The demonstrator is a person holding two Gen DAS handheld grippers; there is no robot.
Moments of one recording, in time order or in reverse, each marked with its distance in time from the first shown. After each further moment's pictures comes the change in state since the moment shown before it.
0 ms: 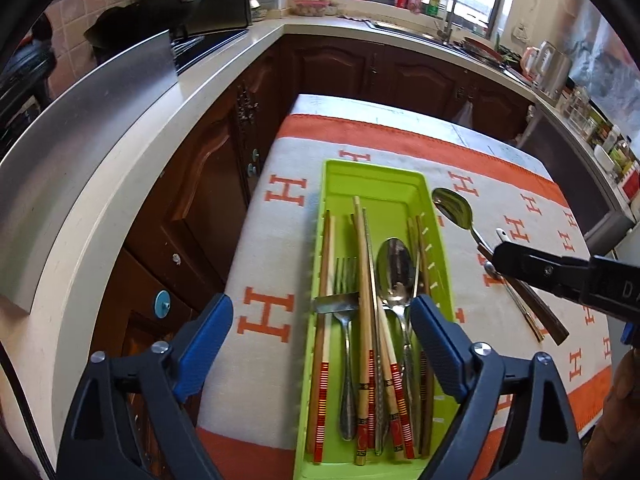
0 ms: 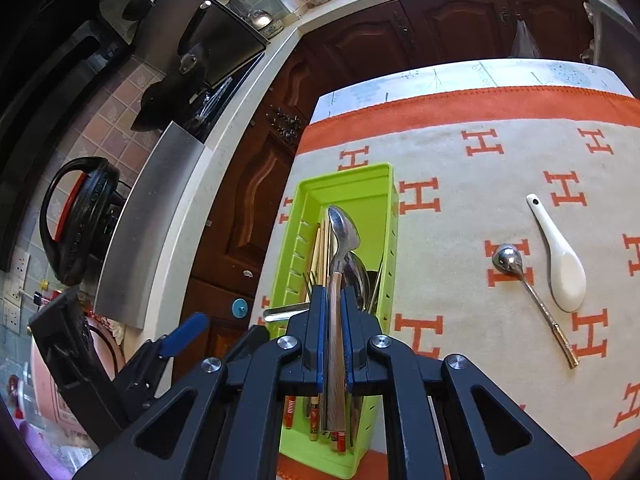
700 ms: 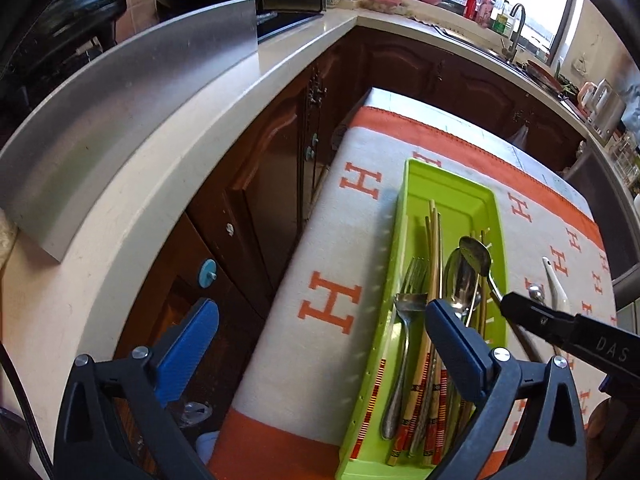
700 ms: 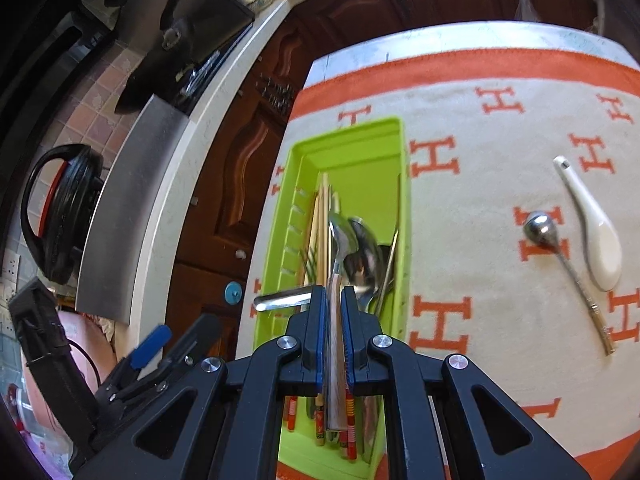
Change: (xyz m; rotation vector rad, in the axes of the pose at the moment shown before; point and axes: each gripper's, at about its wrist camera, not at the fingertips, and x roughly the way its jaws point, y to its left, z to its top) left arm 0.002 0.039 -0.008 -0.155 0.011 0.128; right arm 0.055 0.002 -0.011 0.033 0.109 -0.005
